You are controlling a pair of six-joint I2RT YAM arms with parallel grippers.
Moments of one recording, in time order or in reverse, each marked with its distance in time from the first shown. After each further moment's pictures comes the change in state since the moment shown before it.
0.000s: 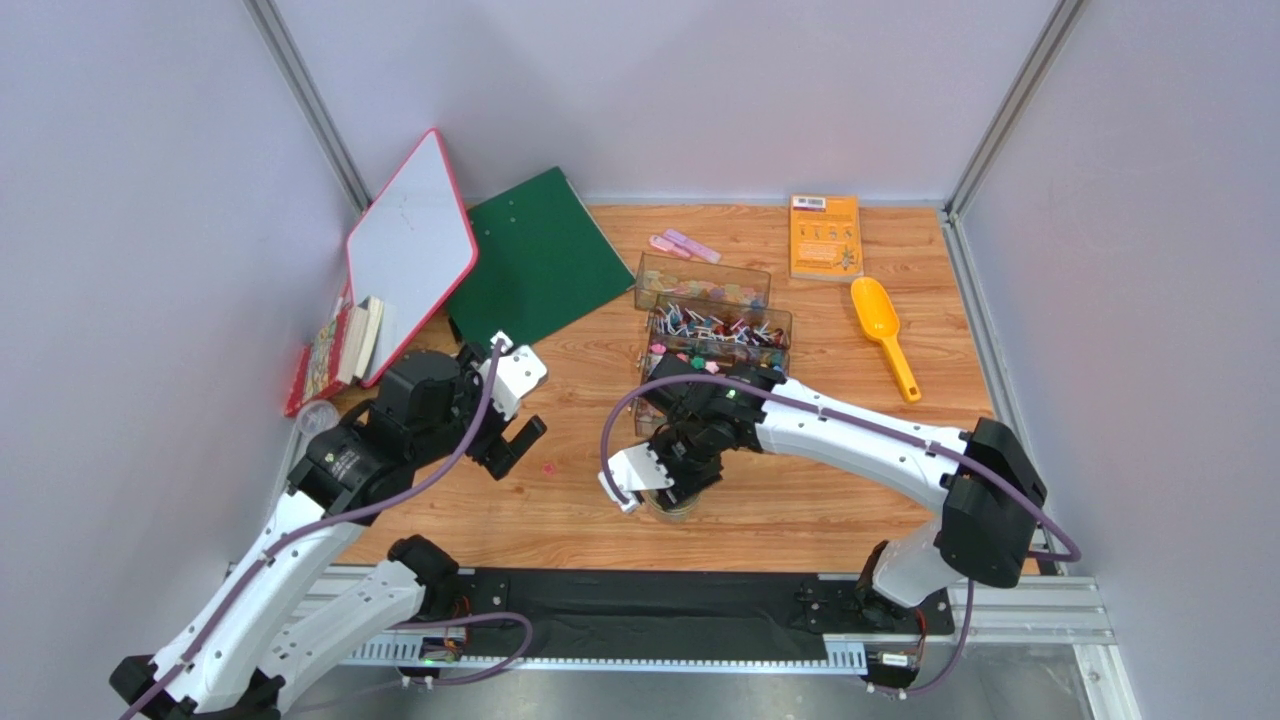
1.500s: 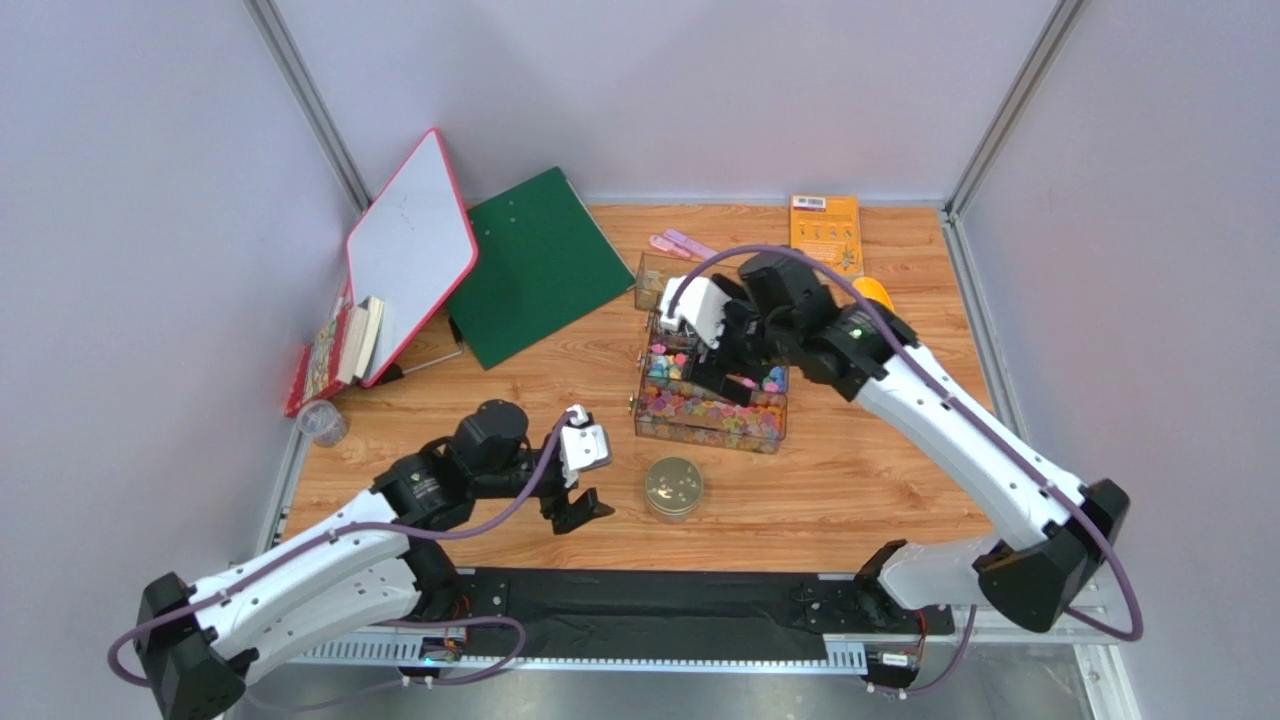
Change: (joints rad) left arm -0.274 0.007 -0.401 0.515 0.345 -0.073; right arm -0.284 -0.186 0.206 0.055 0.168 0.501
